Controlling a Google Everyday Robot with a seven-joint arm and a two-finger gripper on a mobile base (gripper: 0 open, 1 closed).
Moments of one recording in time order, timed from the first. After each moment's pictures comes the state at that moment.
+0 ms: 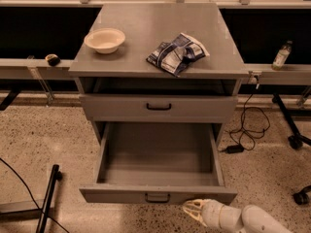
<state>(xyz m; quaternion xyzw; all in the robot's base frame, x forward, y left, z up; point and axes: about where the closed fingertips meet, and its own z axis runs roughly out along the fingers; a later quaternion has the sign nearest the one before) 0.446 -0.141 0.354 -0.57 0.65 0.16 0.48</state>
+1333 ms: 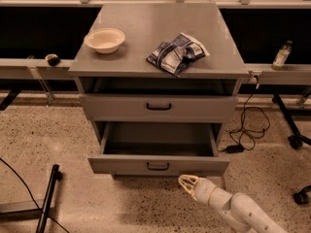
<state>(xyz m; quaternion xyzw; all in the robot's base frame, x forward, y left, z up) 0.553 -0.138 0.371 -0.48 0.66 0.10 0.57</state>
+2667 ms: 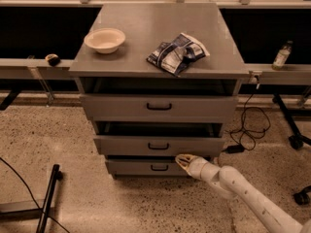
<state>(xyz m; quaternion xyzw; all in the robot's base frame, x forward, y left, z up) 0.669 -0.136 0.344 -0.48 0.67 0.08 0.56</state>
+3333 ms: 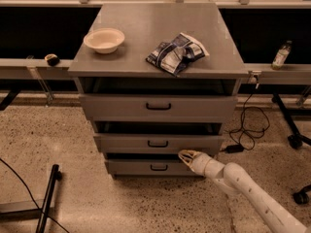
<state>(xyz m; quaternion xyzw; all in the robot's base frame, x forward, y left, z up) 0.681 -0.149 0.366 -0.48 0.65 0.08 0.58</state>
